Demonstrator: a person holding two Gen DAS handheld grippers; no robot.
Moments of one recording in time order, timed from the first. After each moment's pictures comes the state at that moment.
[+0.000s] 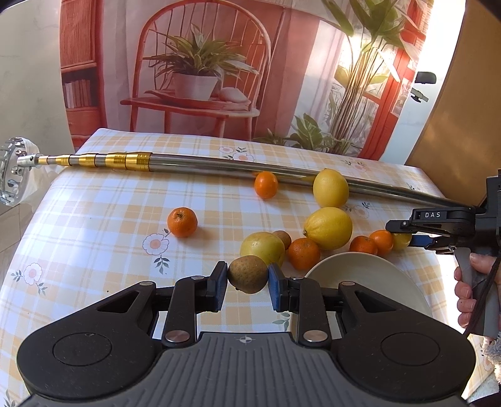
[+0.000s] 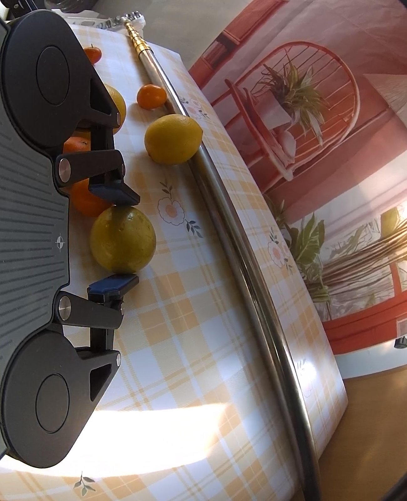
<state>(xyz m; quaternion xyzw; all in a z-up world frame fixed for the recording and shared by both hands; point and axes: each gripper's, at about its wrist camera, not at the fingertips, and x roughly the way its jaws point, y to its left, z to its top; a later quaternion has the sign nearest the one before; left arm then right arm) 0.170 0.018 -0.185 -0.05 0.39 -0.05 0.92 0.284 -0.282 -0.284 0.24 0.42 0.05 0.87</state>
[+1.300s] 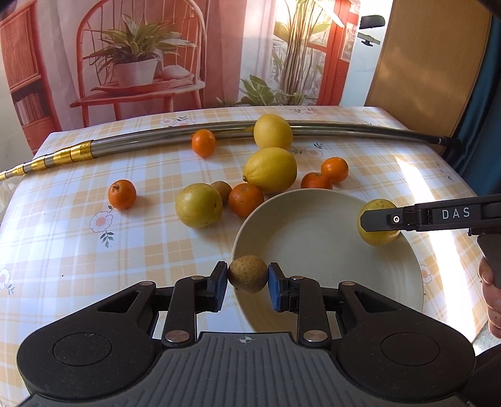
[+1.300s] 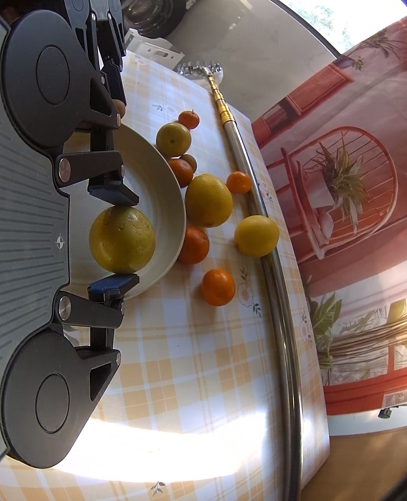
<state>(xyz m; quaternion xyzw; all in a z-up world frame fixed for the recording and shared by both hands) 0.154 -0.030 -0.213 0.03 0.42 -0.13 0.90 0.180 -0.239 -0.251 0.17 0.43 0.17 0.87</state>
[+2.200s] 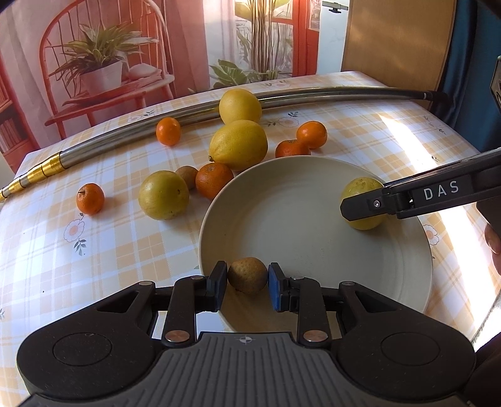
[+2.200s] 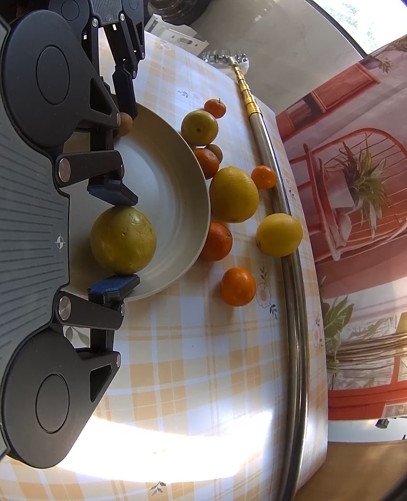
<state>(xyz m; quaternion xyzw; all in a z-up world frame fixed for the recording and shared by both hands) 0.152 -0.059 -0.234 0.10 0.43 -0.16 0.88 0.181 -0.228 -0.261 0.12 0.45 0.17 0.87</state>
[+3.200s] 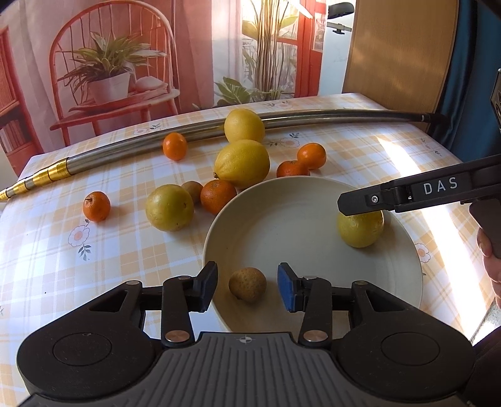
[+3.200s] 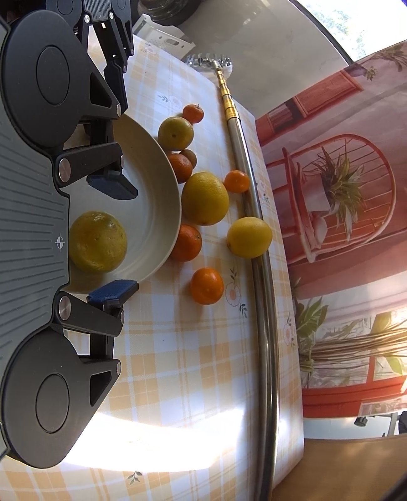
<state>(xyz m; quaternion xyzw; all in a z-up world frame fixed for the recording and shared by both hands) 0.147 -0.050 -0.224 0.07 0.40 -0.16 0.90 0.179 -0.231 -0.243 0.12 0.41 0.16 0.89</state>
